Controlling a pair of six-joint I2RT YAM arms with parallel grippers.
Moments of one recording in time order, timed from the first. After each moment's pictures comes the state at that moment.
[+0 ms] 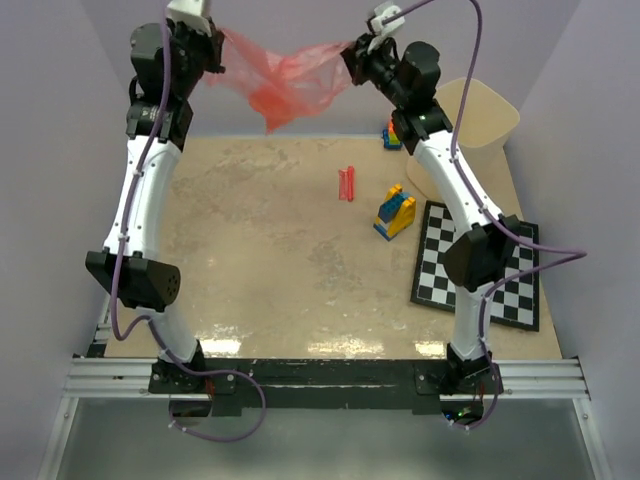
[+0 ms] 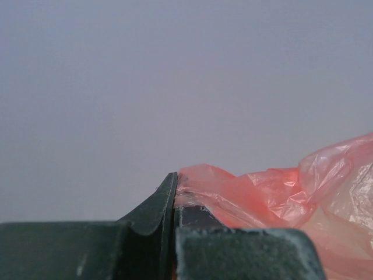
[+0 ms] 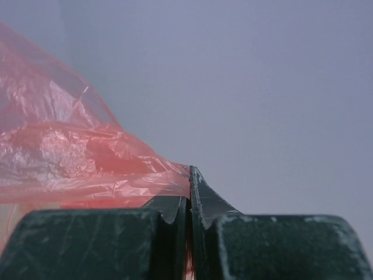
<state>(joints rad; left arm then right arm) -0.14 1.80 2.15 -0.26 0.16 0.09 0.38 2.04 2.22 0.00 -0.33 -0.06</state>
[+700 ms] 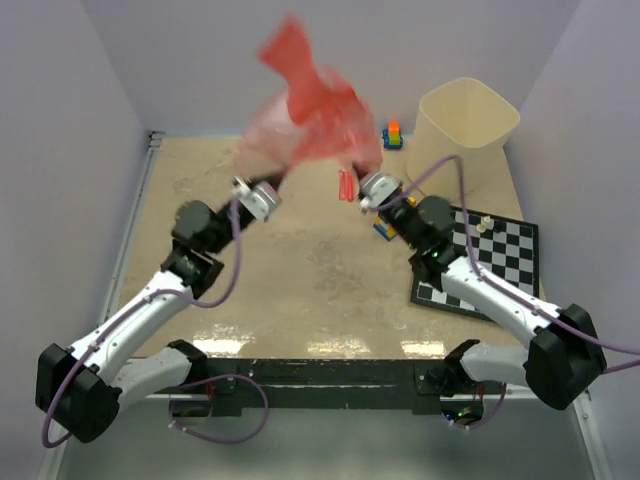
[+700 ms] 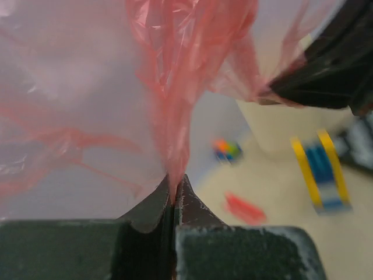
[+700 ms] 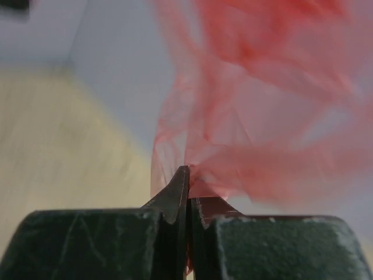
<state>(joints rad) -0.52 1.06 0.90 0.60 0.26 0.41 0.60 1.22 0.91 0.78 -0.11 -0.52</state>
